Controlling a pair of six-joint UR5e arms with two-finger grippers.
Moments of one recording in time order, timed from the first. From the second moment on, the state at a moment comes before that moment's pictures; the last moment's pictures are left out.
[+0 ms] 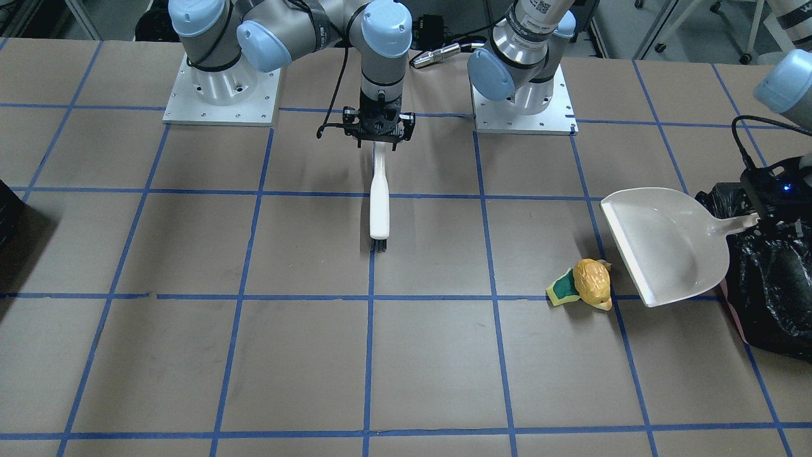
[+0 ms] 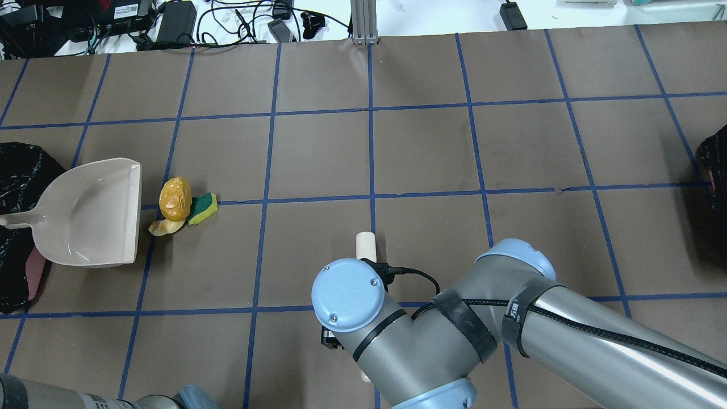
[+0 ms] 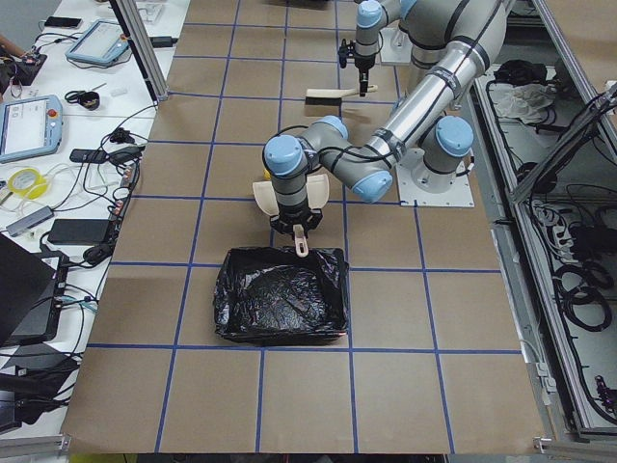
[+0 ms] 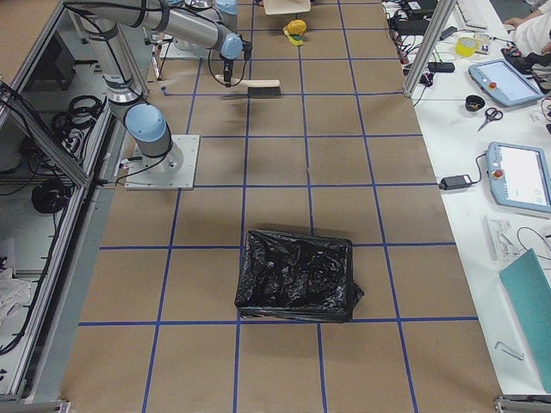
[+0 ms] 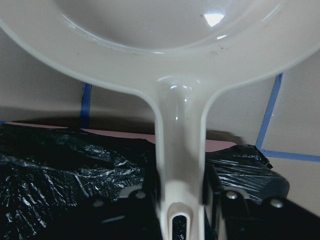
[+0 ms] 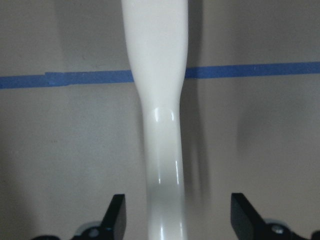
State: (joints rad) left arm -0.81 -1.82 -1.80 -1.10 1.74 2.19; right arm 2.27 -1.47 2.15 -2.16 -1.56 0.75
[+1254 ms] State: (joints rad) left arm -0.88 -1.88 -1.75 -1.00 1.81 2.33; right arm 2.29 -1.47 2.14 -2.16 -1.56 0.80
